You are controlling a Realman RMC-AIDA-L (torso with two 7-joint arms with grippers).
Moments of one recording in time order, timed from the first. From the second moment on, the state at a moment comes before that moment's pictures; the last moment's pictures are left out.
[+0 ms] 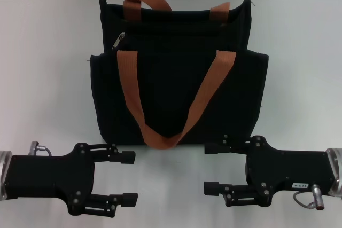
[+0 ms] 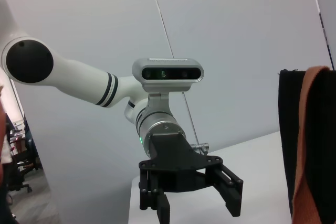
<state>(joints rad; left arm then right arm) -0.33 -1.98 1.04 0.53 1.78 1.82 -1.12 0.51 2.09 -0.68 -0.26 -2.06 -1.76 0.93</state>
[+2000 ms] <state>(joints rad) -0.35 -1.97 0.61 0.44 1.49 1.60 -1.02 0.50 2.09 -0.68 -0.26 -2.05 -1.78 0.93</state>
